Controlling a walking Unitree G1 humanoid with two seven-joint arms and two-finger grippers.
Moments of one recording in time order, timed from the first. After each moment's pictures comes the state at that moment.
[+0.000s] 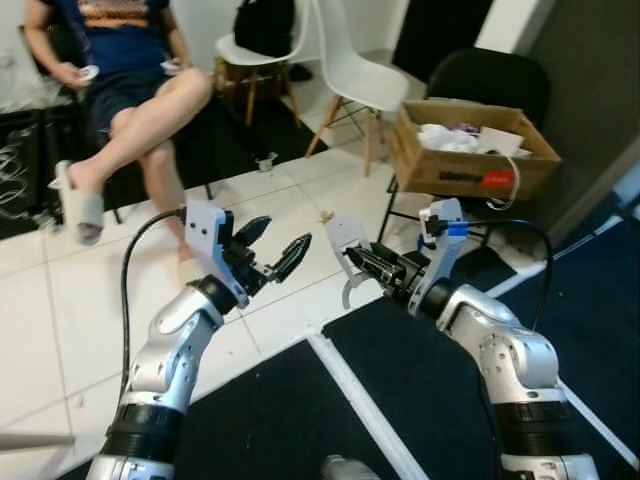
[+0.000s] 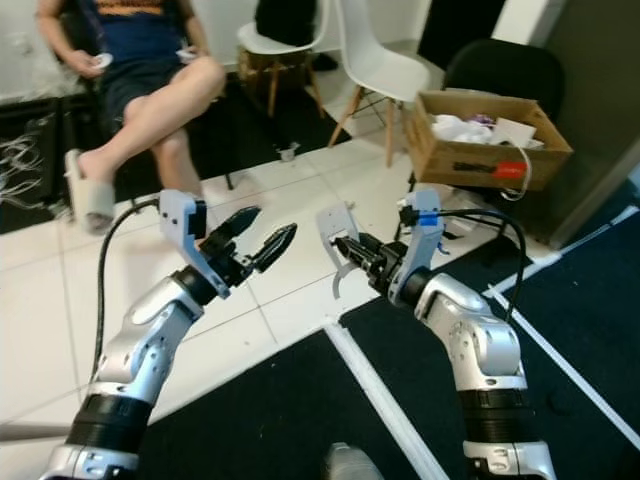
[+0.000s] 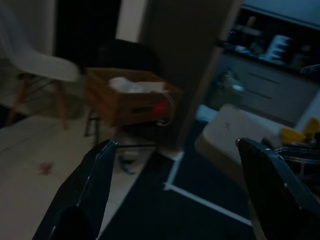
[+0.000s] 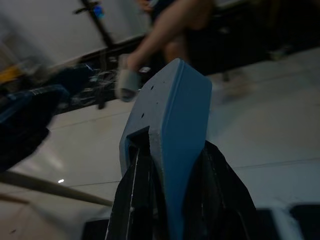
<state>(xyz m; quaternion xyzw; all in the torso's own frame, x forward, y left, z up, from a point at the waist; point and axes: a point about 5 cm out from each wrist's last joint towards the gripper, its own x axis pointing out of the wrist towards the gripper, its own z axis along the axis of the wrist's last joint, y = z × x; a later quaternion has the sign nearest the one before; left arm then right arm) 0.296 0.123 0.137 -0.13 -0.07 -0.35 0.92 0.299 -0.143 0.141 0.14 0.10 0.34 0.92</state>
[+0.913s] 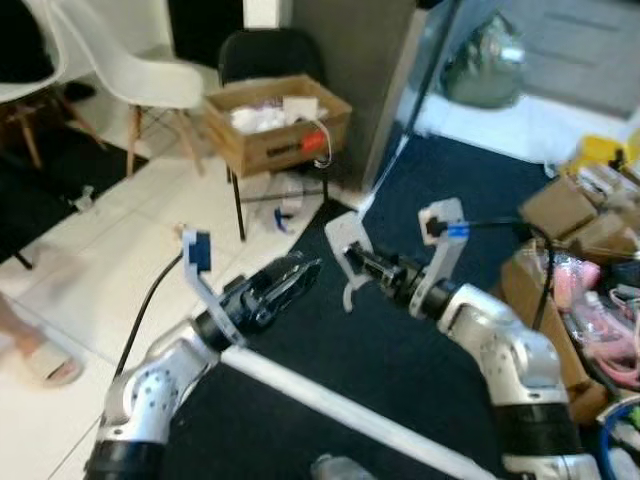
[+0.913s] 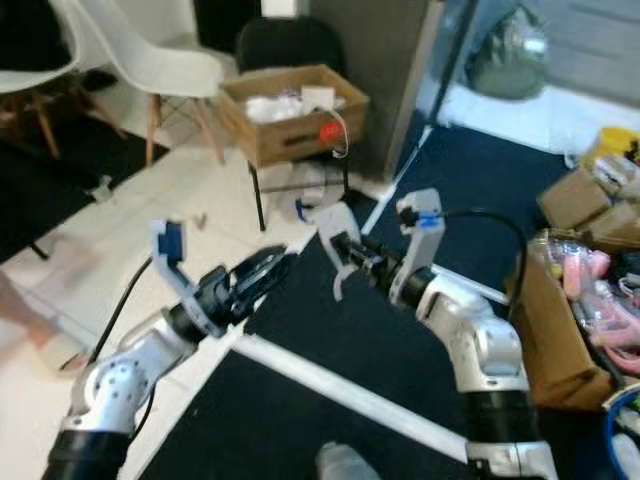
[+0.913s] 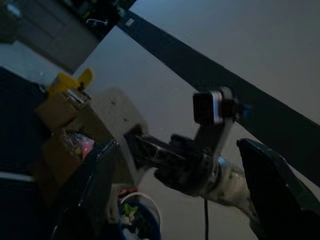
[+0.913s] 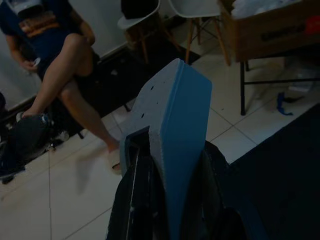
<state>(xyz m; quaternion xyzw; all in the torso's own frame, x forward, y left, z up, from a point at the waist) 0.259 0.121 0.136 -0.40 0.00 -0.47 0.79 0.300 -0.145 0.144 0.14 0.09 0.34 0.93</state>
